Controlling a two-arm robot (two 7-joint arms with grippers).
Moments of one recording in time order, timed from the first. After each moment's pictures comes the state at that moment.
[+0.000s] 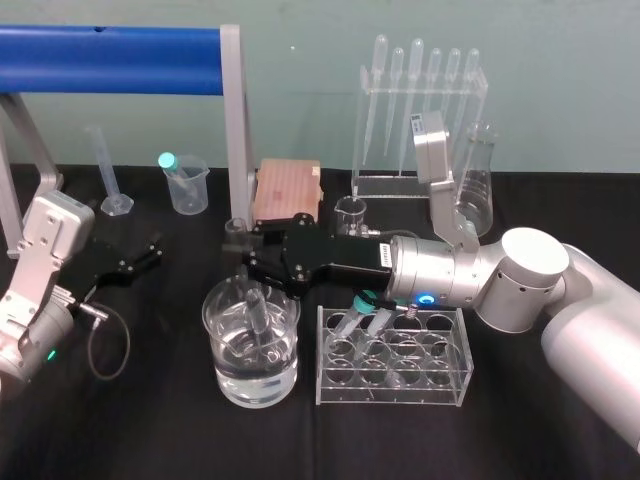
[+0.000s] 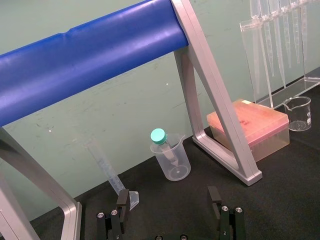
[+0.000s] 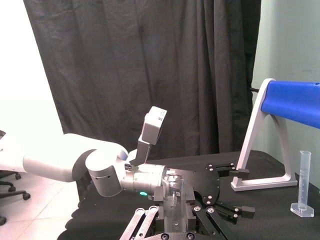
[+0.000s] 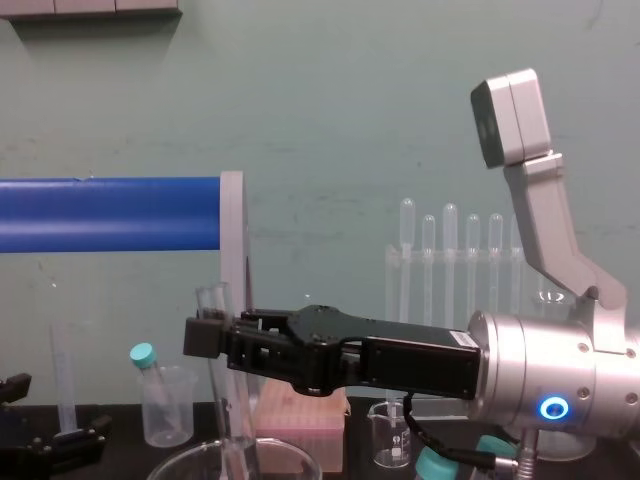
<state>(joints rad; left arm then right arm) -0.20 0.60 0.45 -1.41 -0.25 -0.12 0.03 0.67 0.27 -0.75 -1.03 0.74 -0.14 1.09</state>
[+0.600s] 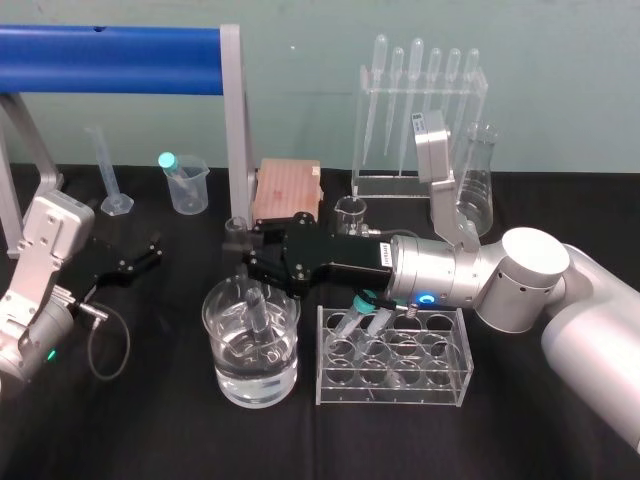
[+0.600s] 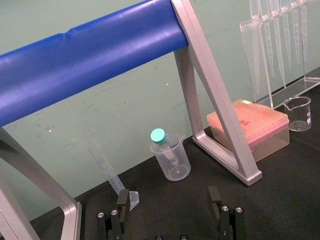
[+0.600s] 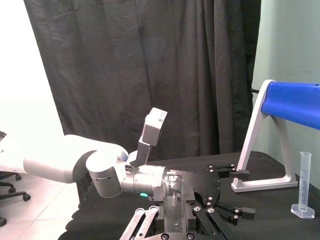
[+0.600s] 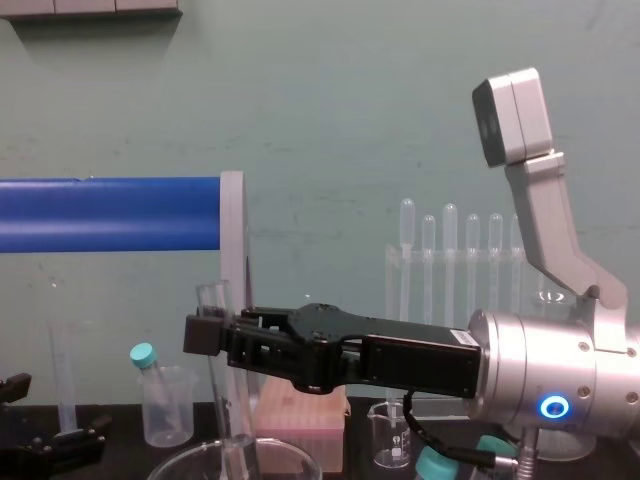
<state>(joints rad) -0.20 0.60 0.45 -1.41 -0.25 -0.12 0.03 0.67 0.27 -0.74 -1.03 0.74 -0.14 1.09</state>
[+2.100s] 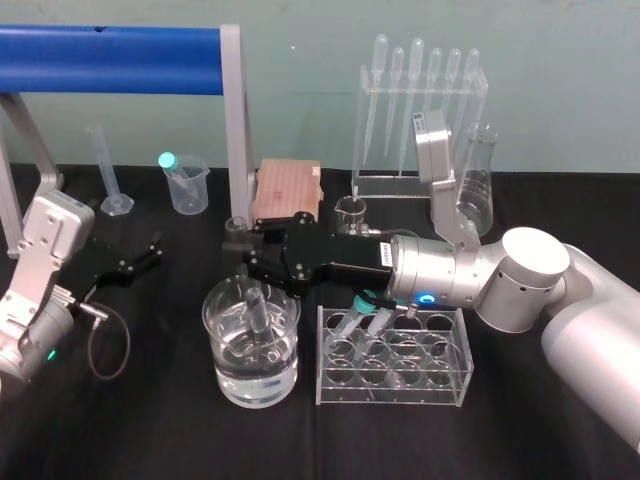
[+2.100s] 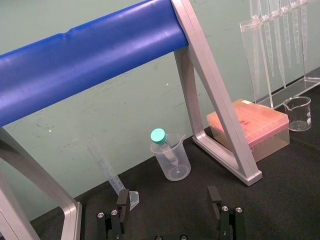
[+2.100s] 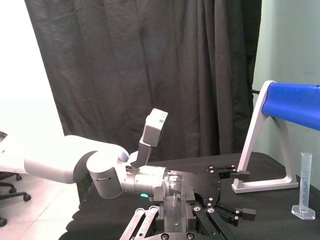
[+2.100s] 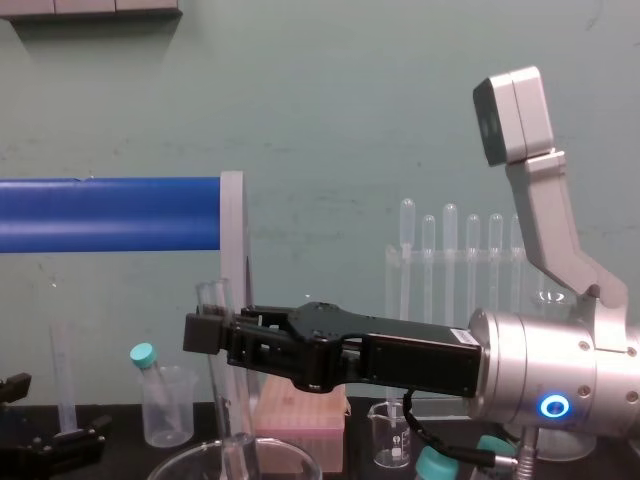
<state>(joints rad) -0.20 0.60 0.45 -1.41 -0.25 -0.12 0.03 0.67 0.27 -0.74 -1.04 0.74 -0.14 1.09</state>
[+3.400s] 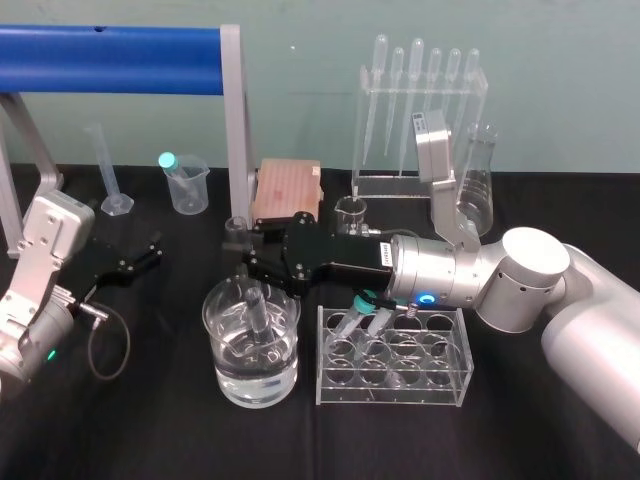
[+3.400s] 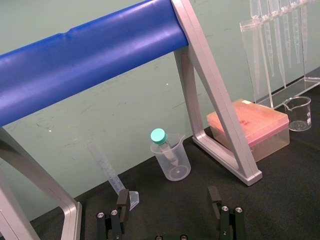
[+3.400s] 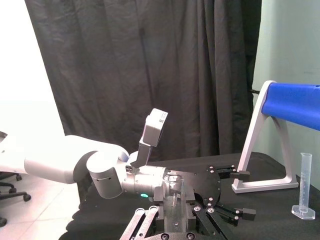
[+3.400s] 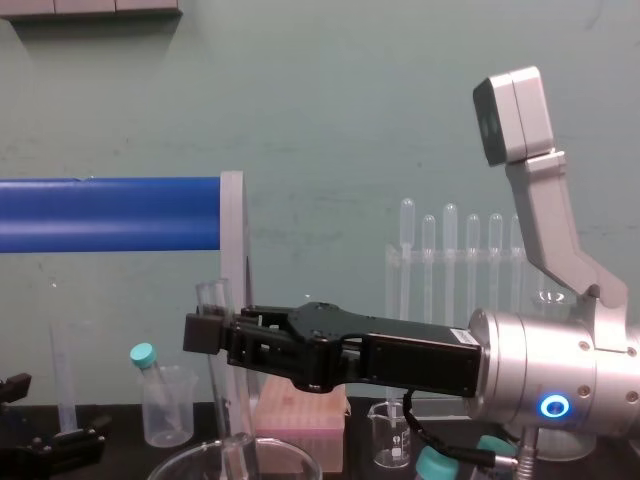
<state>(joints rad) -0.20 0.60 0.45 -1.41 -0.25 -0.12 0.03 0.67 0.27 -0.74 -1.04 0.74 -0.14 1.09</state>
